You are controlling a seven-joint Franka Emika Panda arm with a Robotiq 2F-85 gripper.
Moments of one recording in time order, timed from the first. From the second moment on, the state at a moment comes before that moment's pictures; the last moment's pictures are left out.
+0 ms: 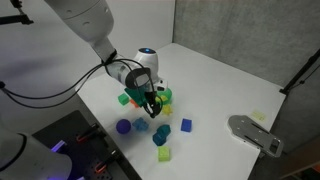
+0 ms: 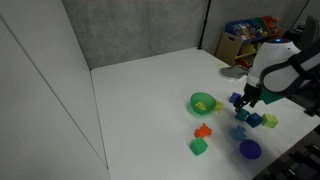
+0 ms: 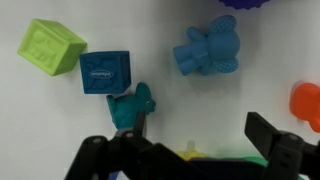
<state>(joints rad) 0.01 0.37 -0.08 -2.42 -0.08 2.71 0.16</state>
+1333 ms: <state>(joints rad) -0.02 0.46 -0.03 -2.46 0.21 2.84 0.17</state>
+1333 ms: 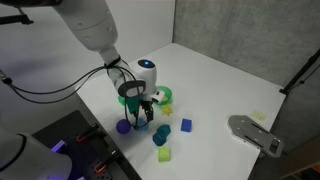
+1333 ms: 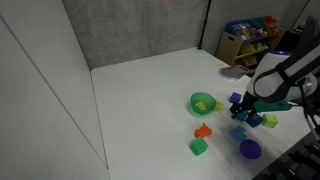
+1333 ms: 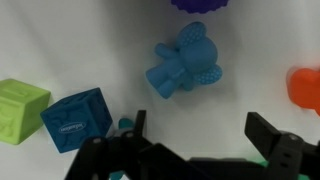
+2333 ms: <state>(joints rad) -0.07 0.65 0.07 -2.46 0.25 3.01 0.17</state>
